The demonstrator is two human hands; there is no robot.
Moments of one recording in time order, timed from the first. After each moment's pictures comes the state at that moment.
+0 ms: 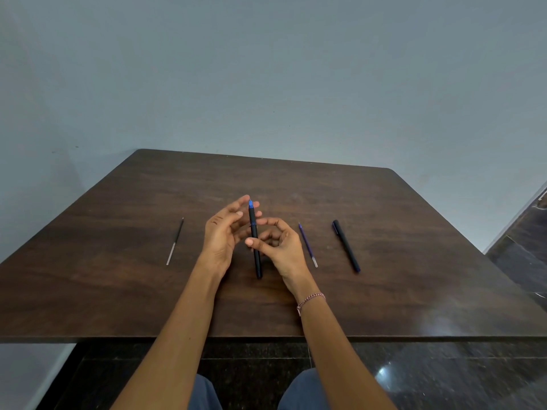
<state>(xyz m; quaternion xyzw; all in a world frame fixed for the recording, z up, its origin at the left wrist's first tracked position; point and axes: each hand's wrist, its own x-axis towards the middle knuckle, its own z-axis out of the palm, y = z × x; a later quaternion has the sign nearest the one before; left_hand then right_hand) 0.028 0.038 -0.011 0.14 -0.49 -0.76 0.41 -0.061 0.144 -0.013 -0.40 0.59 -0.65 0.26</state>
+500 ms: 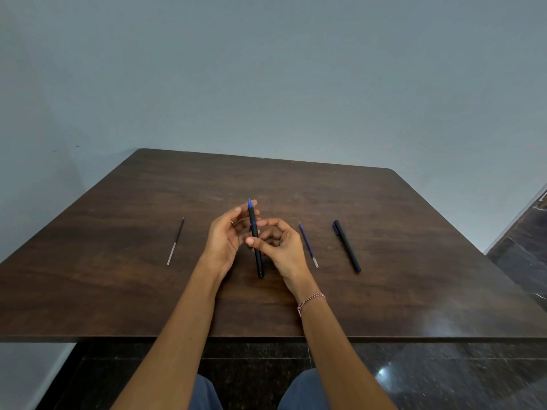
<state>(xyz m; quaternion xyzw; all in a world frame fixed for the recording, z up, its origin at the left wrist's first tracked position) 0.025 0.039 -0.012 0.15 -0.49 -0.76 0.40 -0.058 0.143 -0.012 -0.40 0.59 -0.66 0.24</state>
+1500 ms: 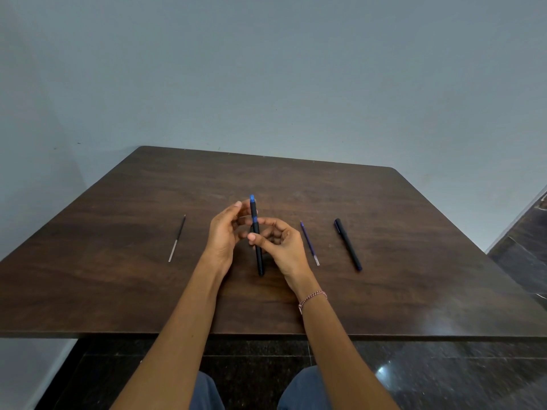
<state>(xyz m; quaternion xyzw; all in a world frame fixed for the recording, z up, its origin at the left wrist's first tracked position) 0.028 0.043 -0.007 0.21 -0.50 -0.74 0.41 -0.058 0.144 -0.014 -0.42 0.60 -0.64 0.25</state>
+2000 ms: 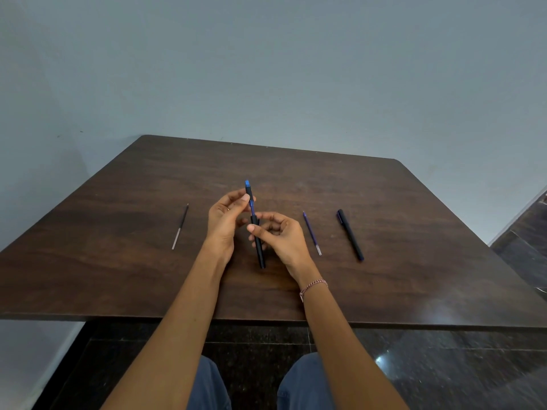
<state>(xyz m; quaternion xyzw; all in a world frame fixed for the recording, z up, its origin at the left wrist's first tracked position) 0.030 0.043 -0.006 0.24 -0.49 -0.70 0.45 -0.054 0.145 -0.012 -0.41 0.60 -0.62 0.30</state>
